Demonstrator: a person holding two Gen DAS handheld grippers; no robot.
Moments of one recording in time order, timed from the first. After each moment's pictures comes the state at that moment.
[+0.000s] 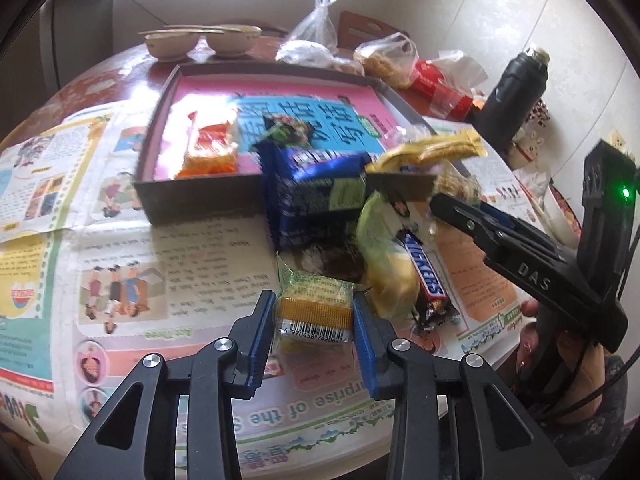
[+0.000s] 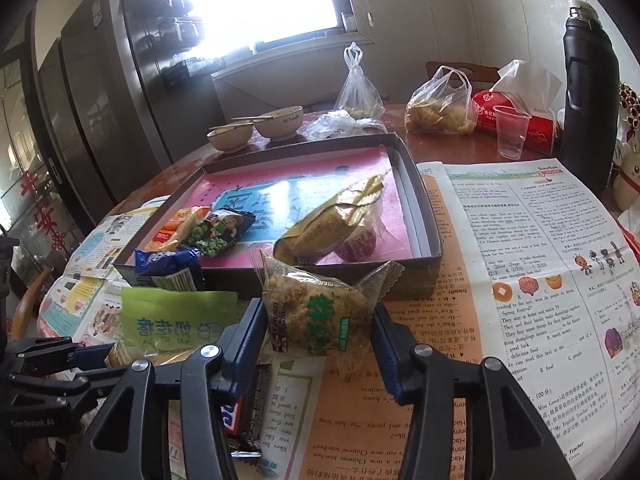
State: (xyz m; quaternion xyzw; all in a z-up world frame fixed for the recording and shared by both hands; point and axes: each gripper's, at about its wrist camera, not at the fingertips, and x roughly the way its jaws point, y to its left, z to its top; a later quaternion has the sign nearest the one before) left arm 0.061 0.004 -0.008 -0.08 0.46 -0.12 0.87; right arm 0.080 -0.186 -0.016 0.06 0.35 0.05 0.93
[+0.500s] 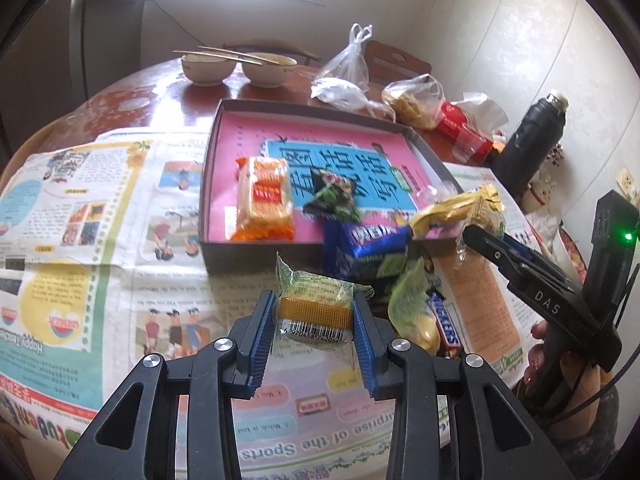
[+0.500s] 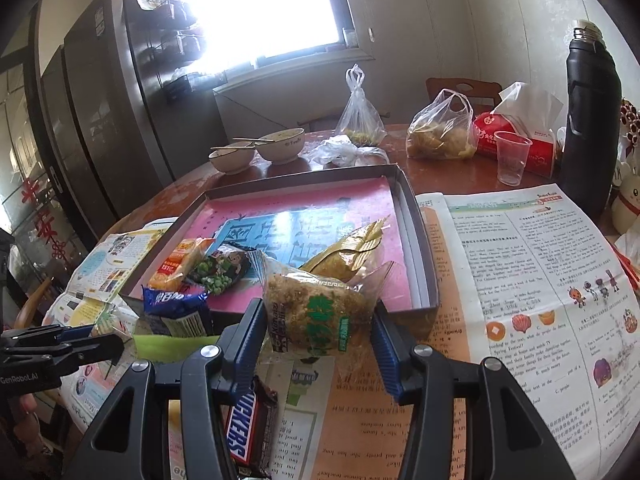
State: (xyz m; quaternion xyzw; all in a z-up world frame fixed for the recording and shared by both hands) left arm 0.077 0.041 0.020 -0.11 0.43 -0.08 0.89; right arm 0.094 -0.186 0.005 0.06 0.33 0.05 0.94
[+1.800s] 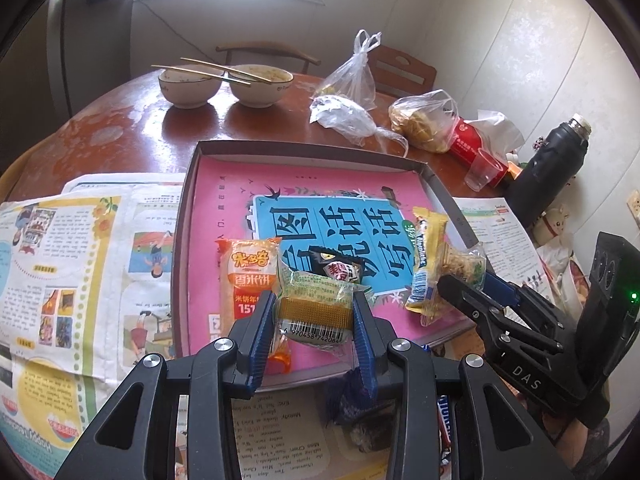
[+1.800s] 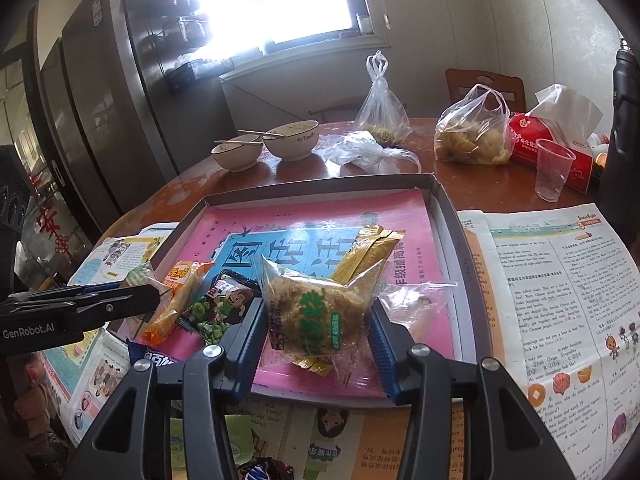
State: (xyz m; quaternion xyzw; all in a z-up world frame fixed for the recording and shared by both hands) left arm 0.169 0.034 0.031 -0.11 0.44 -0.09 0.89; right arm 0.156 -0.170 0.003 0.05 0.35 0.07 0.93
